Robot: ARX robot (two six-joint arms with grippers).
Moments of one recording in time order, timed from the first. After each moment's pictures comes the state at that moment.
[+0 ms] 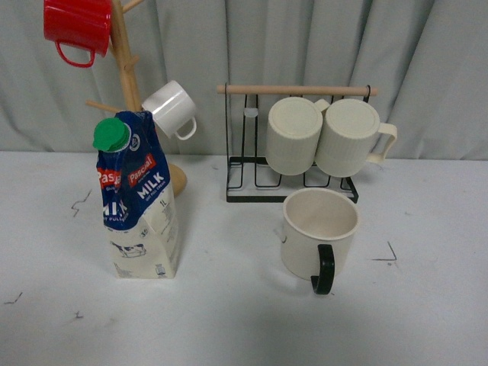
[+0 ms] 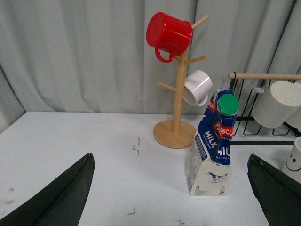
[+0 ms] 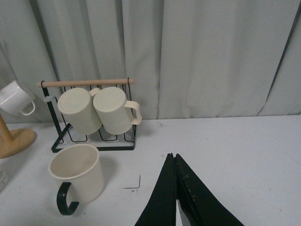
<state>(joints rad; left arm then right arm) 0.00 0.01 0.01 0.00 0.00 -0.01 0.00 0.26 0.05 0.22 0.00 0.01</state>
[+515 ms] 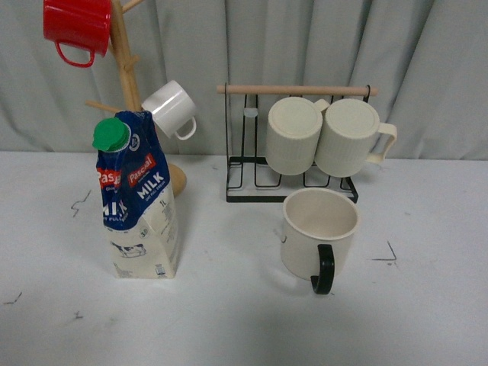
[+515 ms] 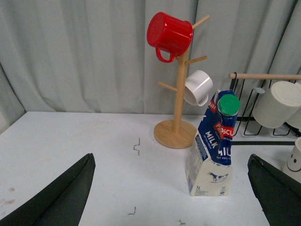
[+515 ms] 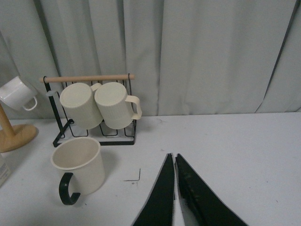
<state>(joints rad) 0.00 0.01 0.01 0.00 0.00 -0.01 0.00 0.00 0.01 0.00 0.00 0.00</state>
